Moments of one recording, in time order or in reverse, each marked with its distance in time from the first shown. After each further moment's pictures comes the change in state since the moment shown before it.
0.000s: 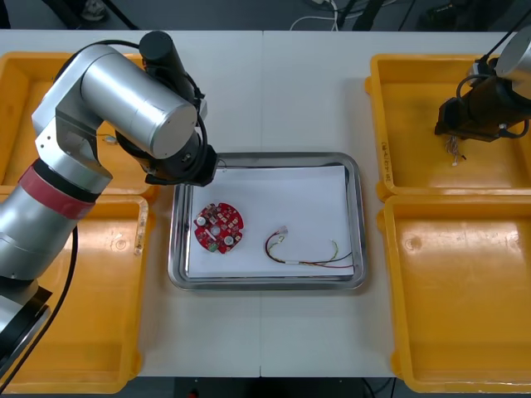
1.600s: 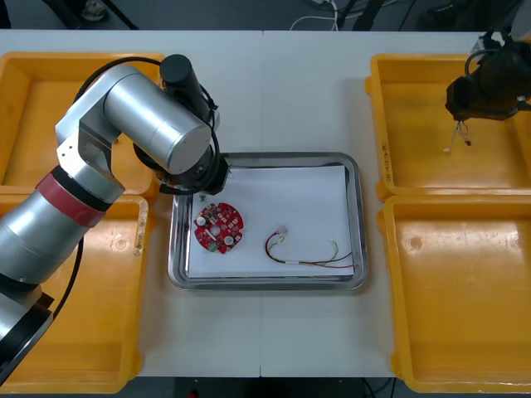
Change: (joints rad) right arm -0.005 0.000 0.000 -0.199 0.046 0.237 0.009; left arm -0.003 -0.003 -0.074 0.058 0.001 -0.095 0.003
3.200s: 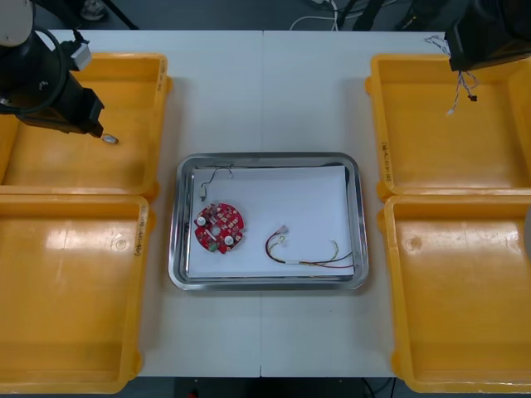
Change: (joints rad) right arm 0.219 0.062 0.089 -1.083 -0.191 0.662 -0.003; left arm -0.095 0.191 0.480 0.196 0.088 0.217 -0.426
